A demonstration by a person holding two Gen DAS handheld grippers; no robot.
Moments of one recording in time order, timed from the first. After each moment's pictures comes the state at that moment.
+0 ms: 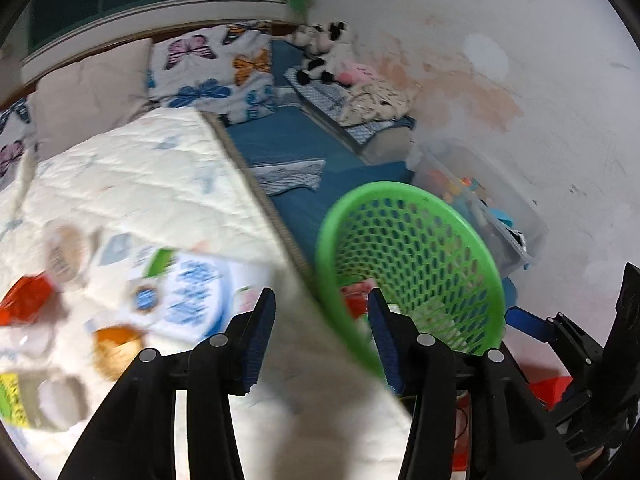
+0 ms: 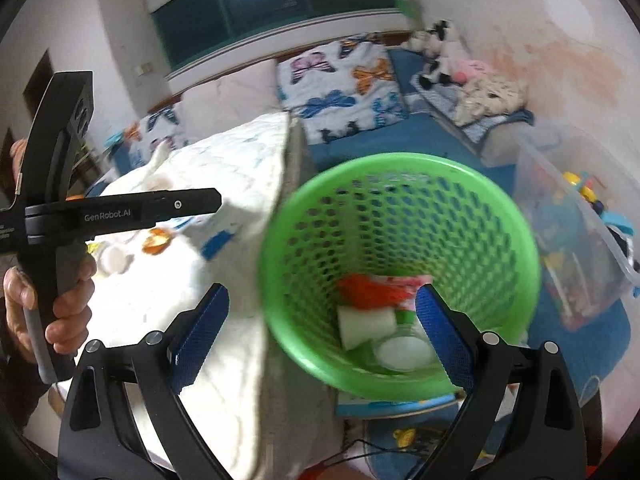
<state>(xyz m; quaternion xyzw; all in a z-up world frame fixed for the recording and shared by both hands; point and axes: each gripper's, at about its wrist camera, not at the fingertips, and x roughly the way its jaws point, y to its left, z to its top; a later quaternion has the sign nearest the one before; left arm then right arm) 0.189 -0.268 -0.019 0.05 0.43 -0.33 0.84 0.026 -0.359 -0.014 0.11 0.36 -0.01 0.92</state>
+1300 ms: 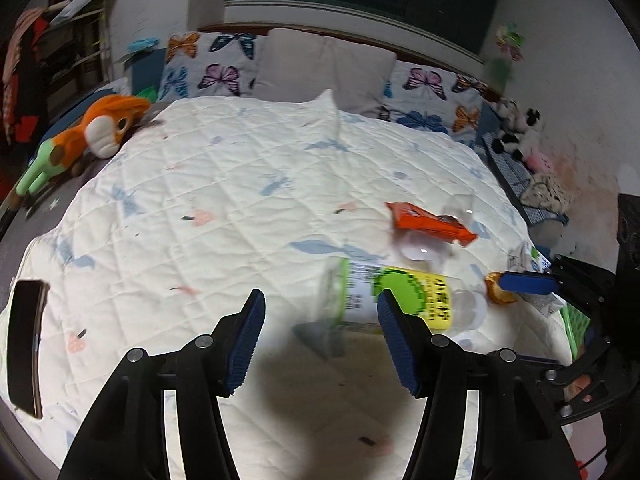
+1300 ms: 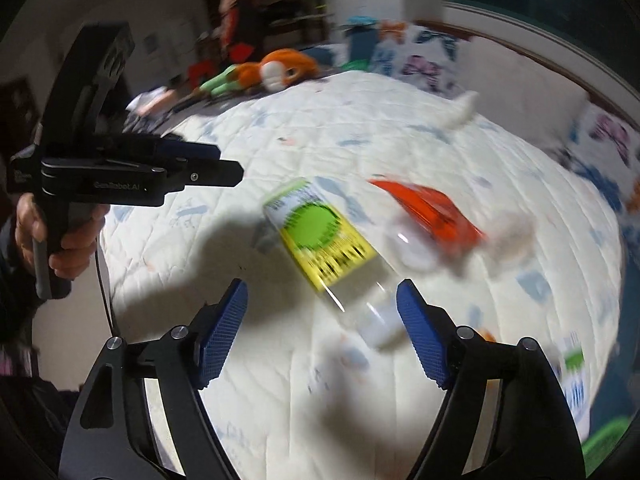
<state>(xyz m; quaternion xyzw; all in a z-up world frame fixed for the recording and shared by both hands) 0.183 0.089 -0.016 -0.07 0.43 -0.05 0.90 0.185 -0.041 -0.009 -0.15 0.41 0.38 0.81</state>
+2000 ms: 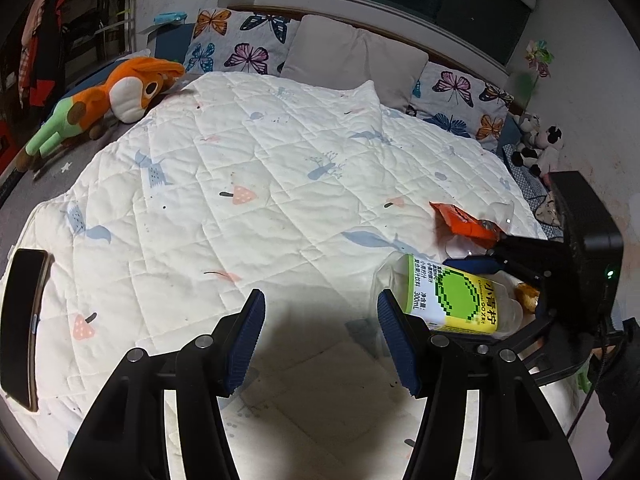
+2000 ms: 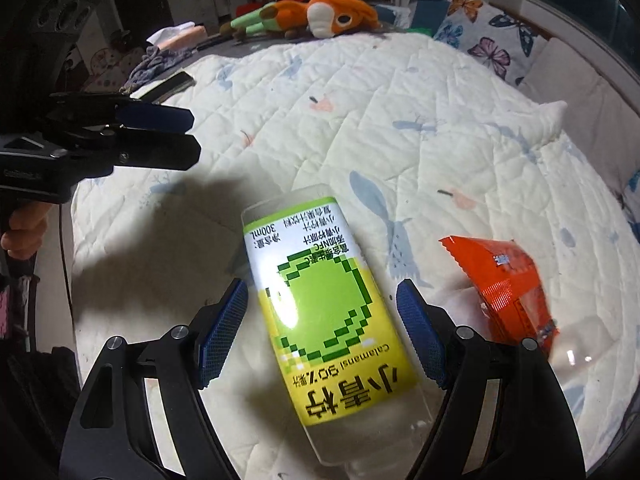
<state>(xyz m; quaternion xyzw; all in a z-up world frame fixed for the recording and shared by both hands) 0.192 0.127 -0.038 -0.11 0.44 -0.03 0.89 0.246 0.025 -0.066 -0.23 0.45 0.44 0.74</state>
